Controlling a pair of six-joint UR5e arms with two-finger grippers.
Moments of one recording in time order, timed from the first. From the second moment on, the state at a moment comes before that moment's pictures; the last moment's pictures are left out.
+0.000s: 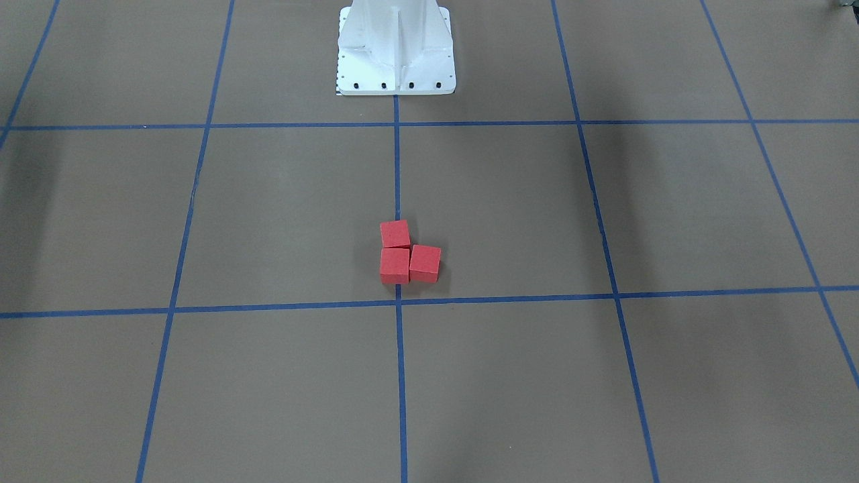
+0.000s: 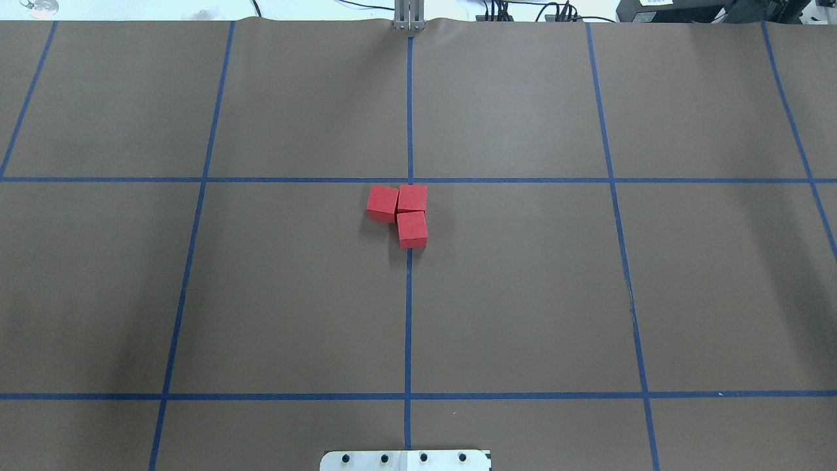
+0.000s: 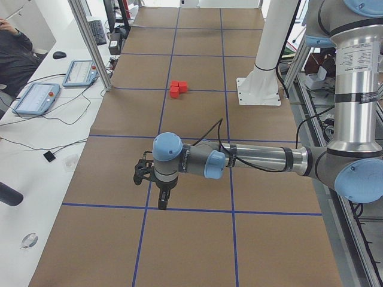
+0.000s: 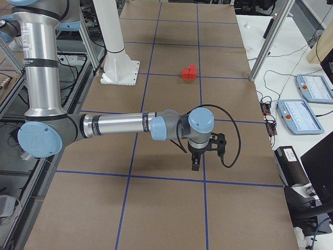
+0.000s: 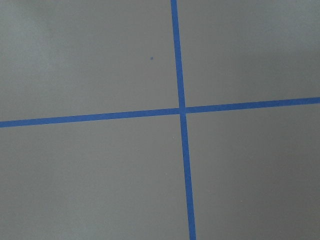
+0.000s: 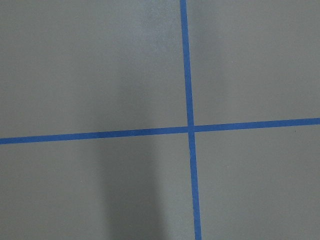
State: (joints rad) left arm -1.55 -1.49 -1.70 -1.71 -2.31 -0.07; right arm 1.56 -1.55 1.66 -1.57 2.39 0.16
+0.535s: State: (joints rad) left arm -1.55 -1.49 -1.70 -1.71 -2.31 -0.07; right arm 1.54 -1.58 1.65 -1.57 2.39 0.17
